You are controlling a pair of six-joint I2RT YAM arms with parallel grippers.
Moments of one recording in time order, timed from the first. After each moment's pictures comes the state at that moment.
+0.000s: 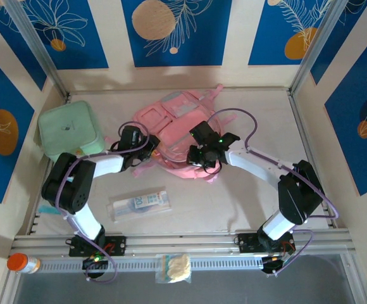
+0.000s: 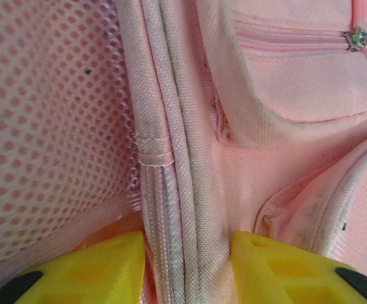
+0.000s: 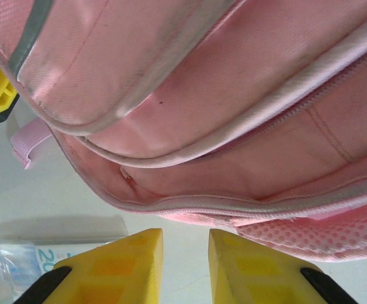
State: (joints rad) left arm -0.39 1.71 0.82 0.24 0.25 -1.18; right arm 0.70 1.59 1.18 -0.69 -0.09 0.81
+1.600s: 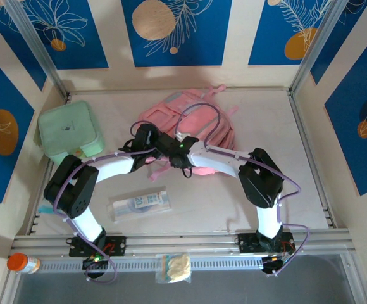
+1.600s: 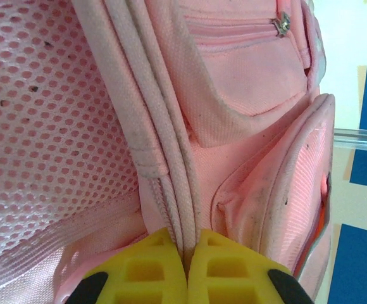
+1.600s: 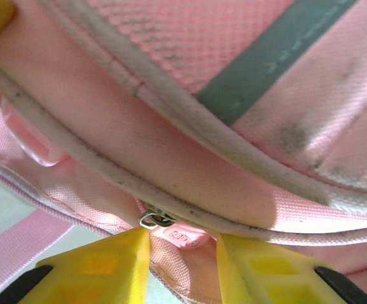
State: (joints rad) left arm -0.55 1.68 0.90 0.21 0.11 -1.36; right arm 0.92 1.91 1.47 -0.84 0.47 0.87
